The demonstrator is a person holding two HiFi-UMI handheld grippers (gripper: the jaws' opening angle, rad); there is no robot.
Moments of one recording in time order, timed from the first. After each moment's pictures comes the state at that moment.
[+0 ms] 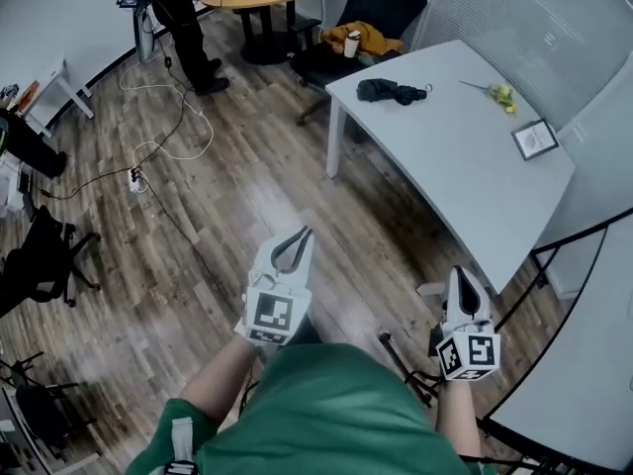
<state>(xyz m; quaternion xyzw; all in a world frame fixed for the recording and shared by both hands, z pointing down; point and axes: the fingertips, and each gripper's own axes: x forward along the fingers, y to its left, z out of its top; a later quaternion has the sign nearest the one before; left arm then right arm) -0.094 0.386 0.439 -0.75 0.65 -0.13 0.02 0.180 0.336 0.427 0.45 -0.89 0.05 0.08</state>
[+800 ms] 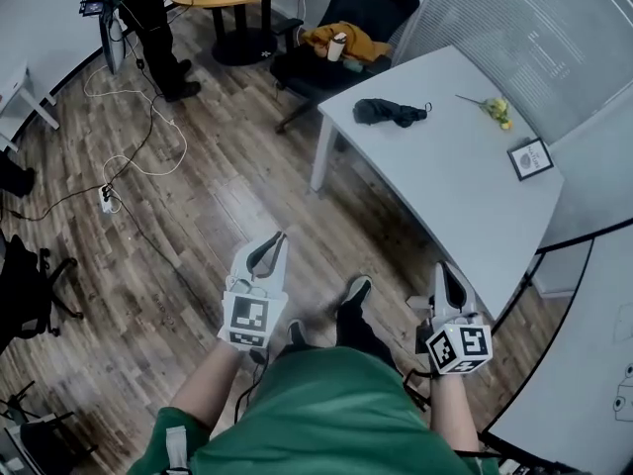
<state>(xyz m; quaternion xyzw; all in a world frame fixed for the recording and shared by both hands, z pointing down) -0.244 0.271 0.471 -0.75 0.65 -0.10 -0.03 0.045 0.217 0.430 0.46 -0.88 0.09 0.10</state>
